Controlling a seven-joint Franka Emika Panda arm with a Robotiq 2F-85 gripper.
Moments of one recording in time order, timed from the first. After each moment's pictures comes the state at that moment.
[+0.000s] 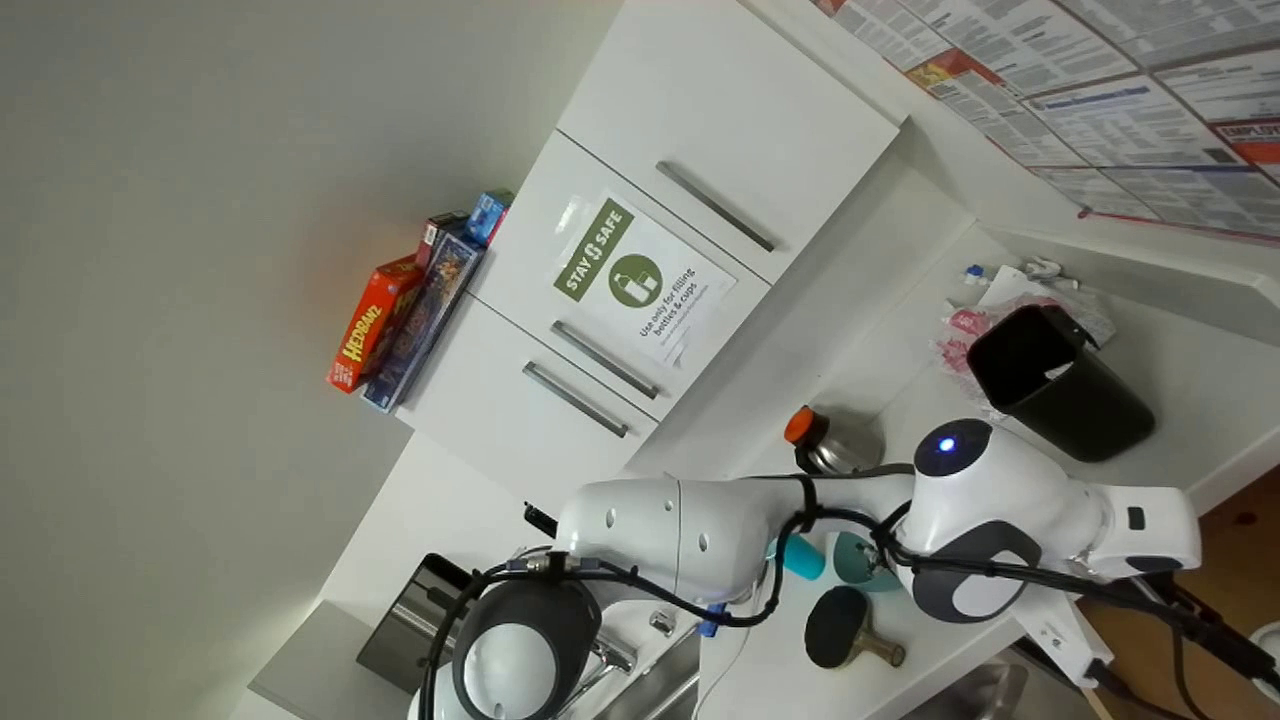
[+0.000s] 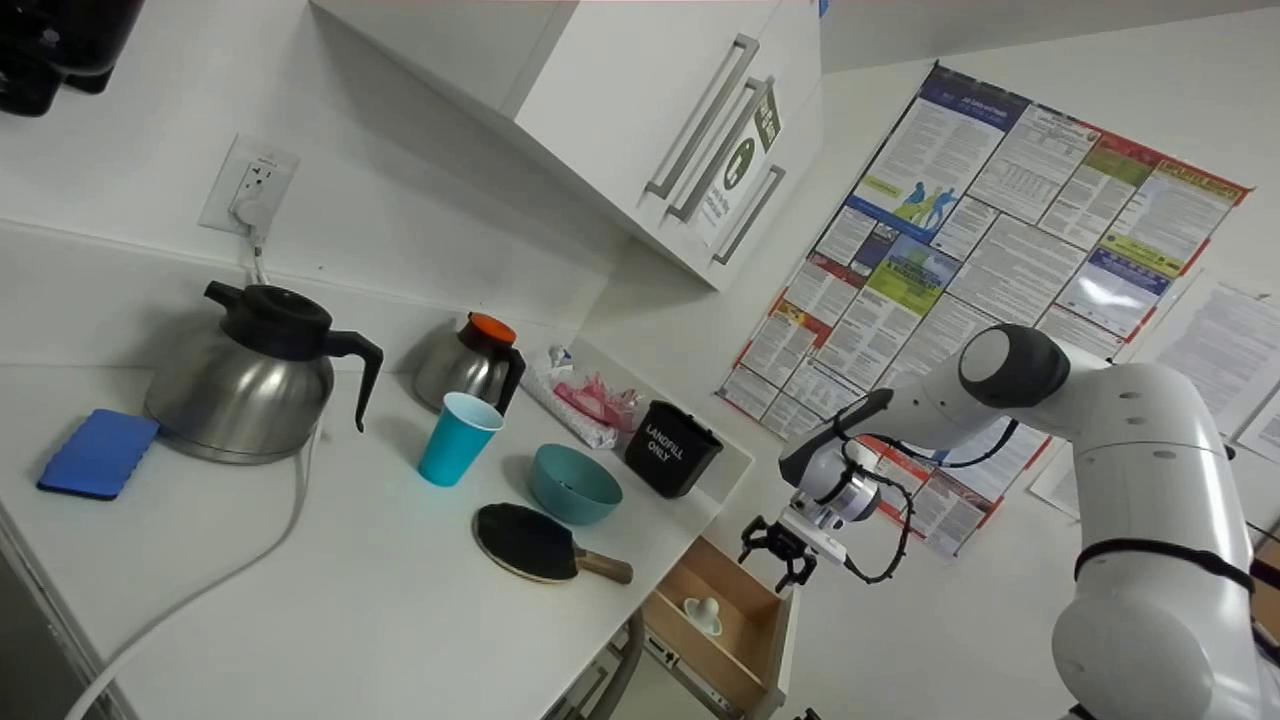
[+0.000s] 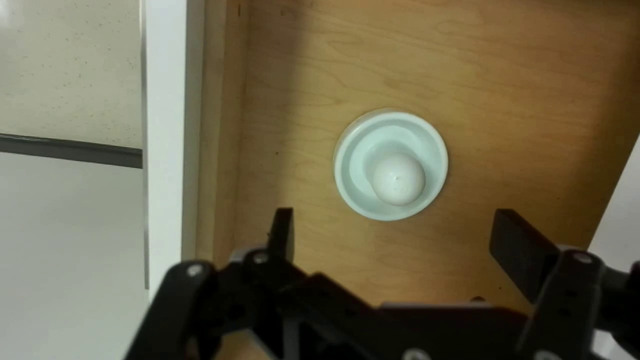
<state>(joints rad) -0.42 0.68 -0.25 -1.95 0.36 2.63 0.01</state>
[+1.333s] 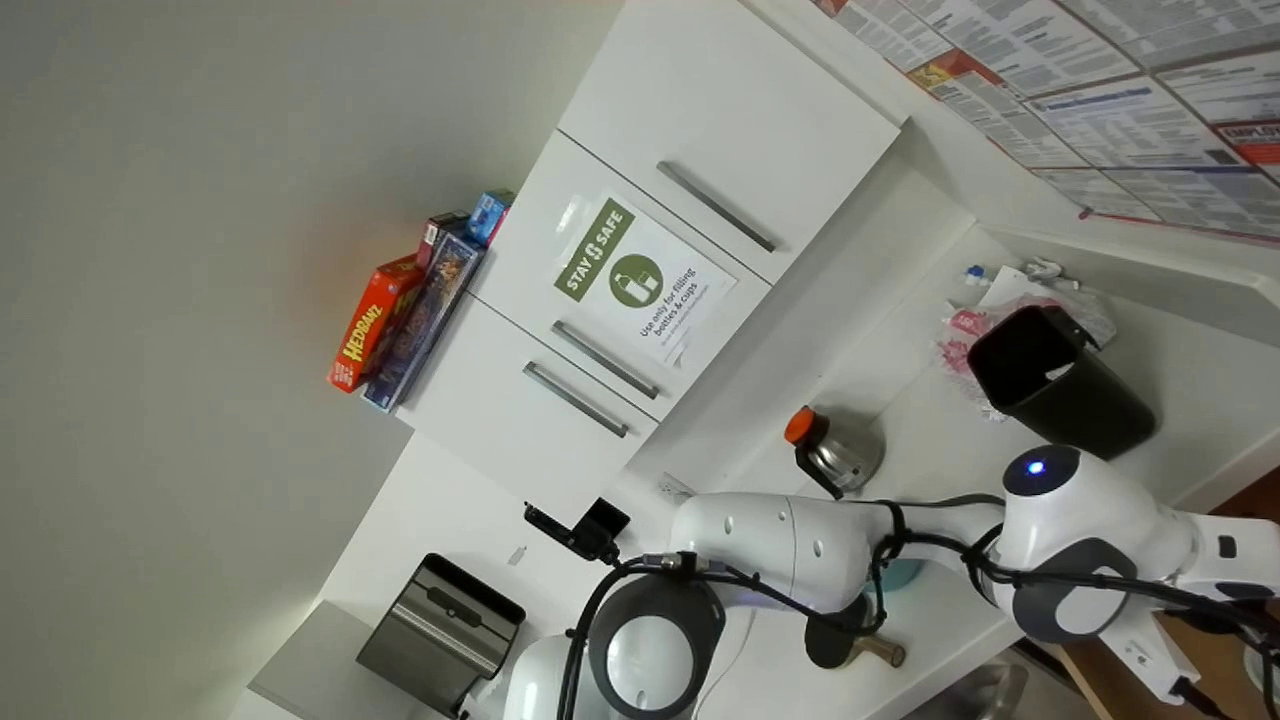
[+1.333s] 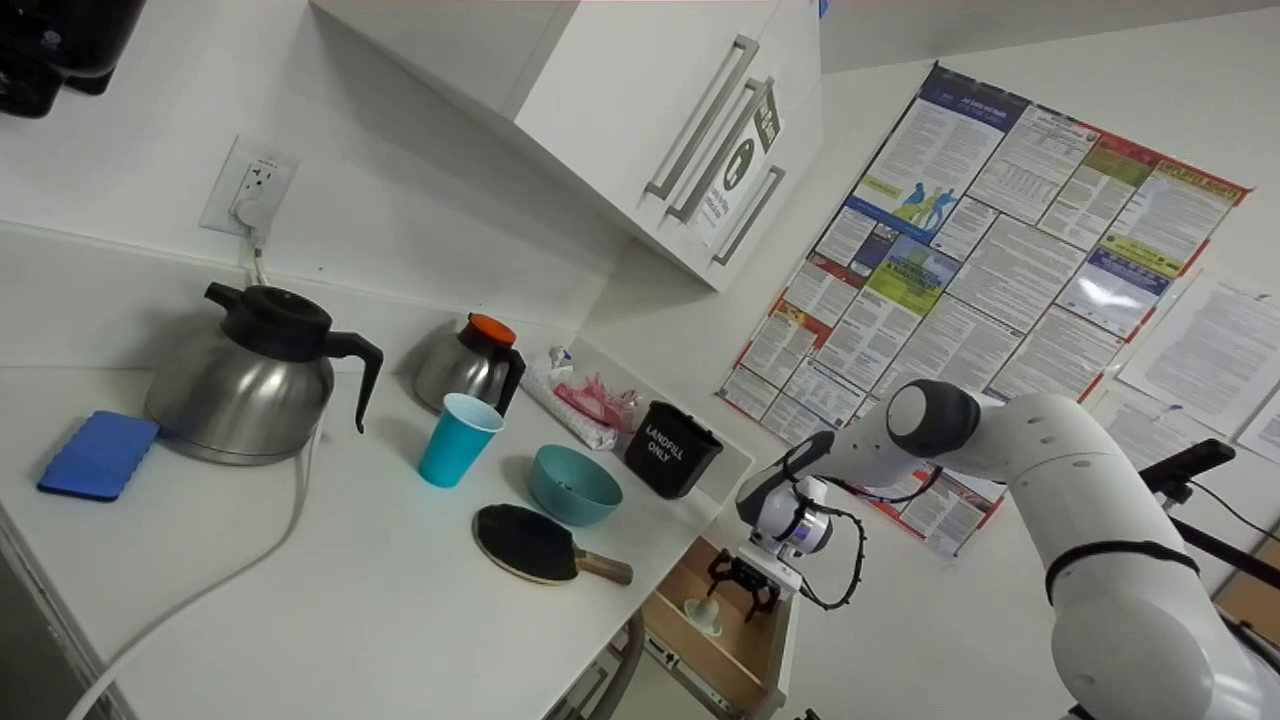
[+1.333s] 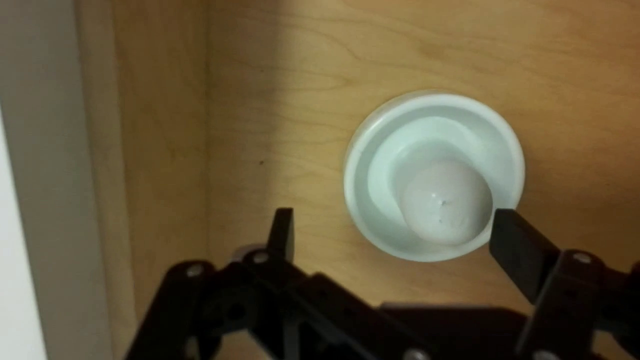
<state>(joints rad) -0.42 1.01 -0.25 -1.66 0.32 2.65 0.15</state>
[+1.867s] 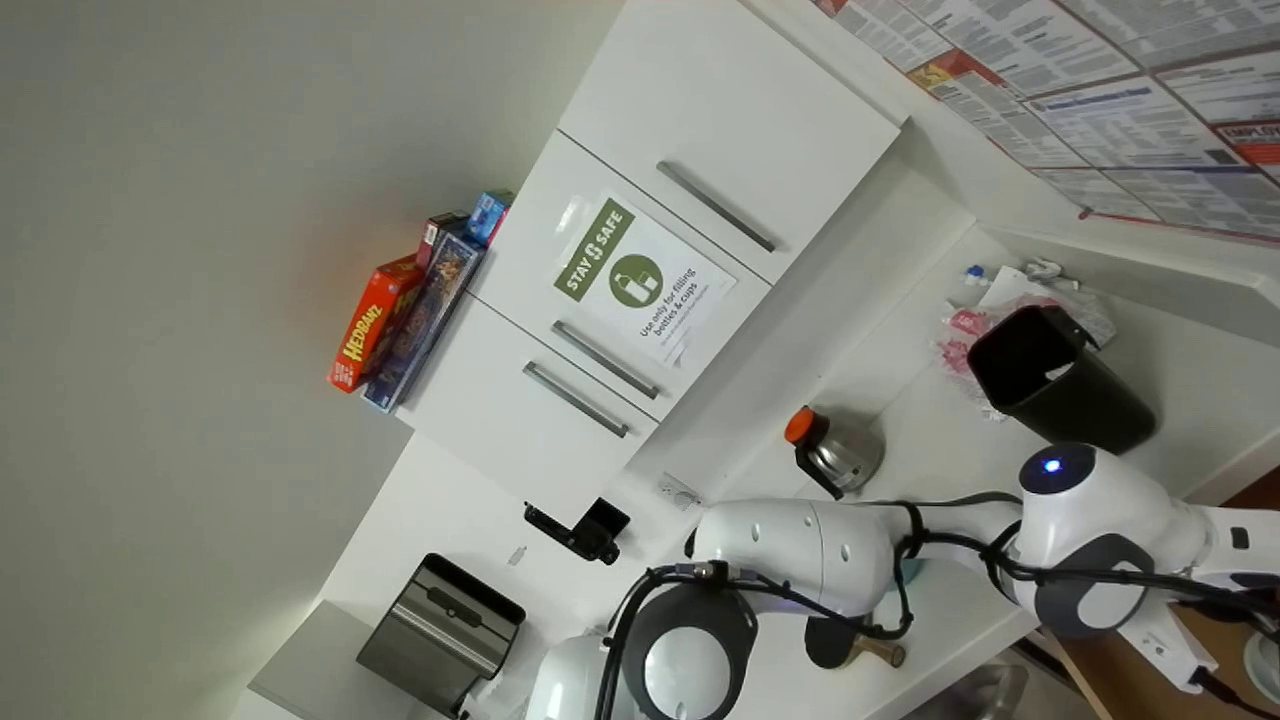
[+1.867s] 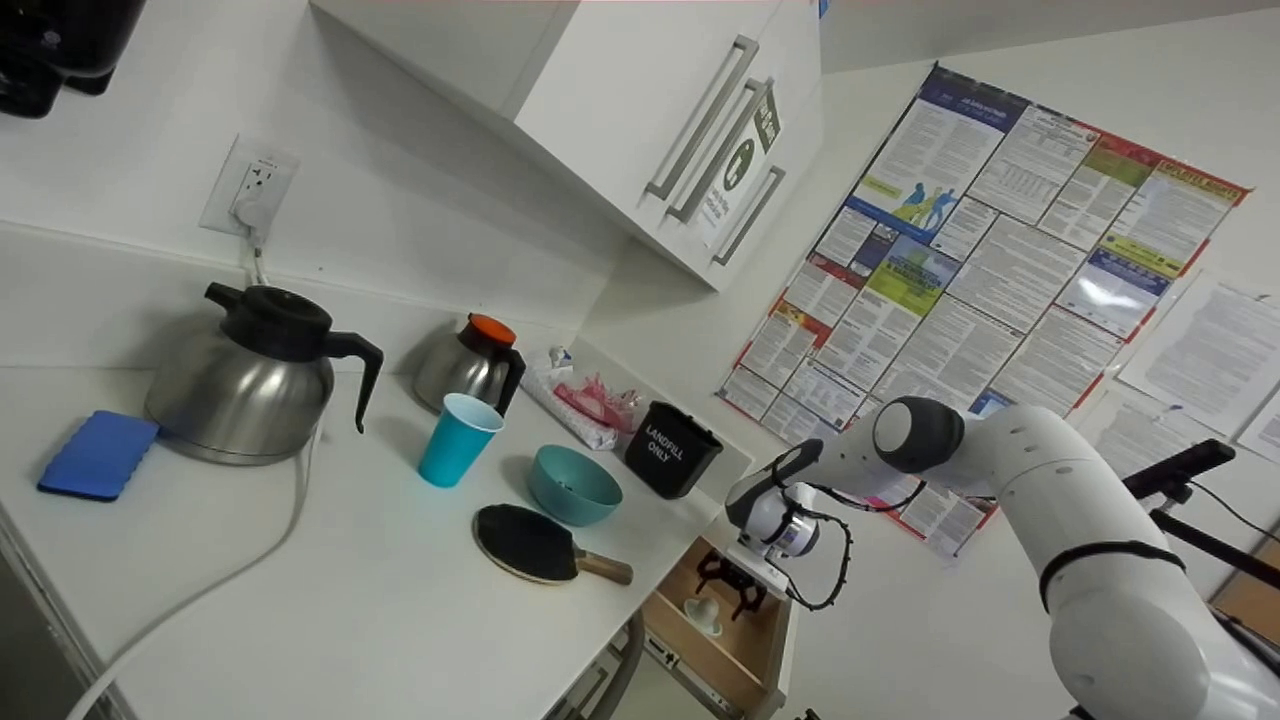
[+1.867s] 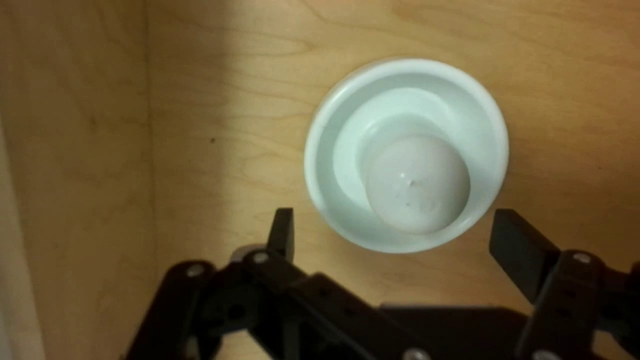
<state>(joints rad) -0.44 1.10 -0.22 -1.54 0.32 2.65 0.15</state>
